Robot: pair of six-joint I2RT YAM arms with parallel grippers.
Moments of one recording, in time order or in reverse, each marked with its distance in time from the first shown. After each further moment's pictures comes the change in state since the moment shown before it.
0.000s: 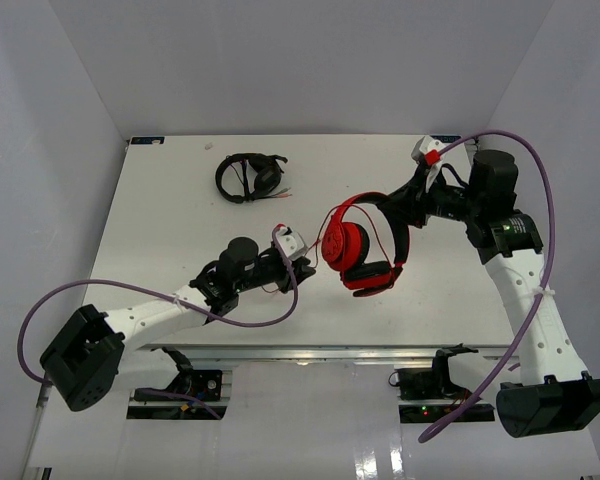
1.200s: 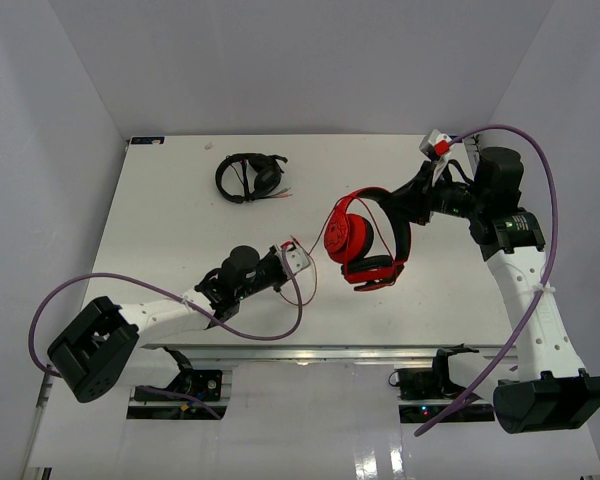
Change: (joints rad) left arm 0.000 0.066 -0.102 0.157 -0.149 0.298; right arm -0.049 0.014 0.009 0.022 -0.063 0.130
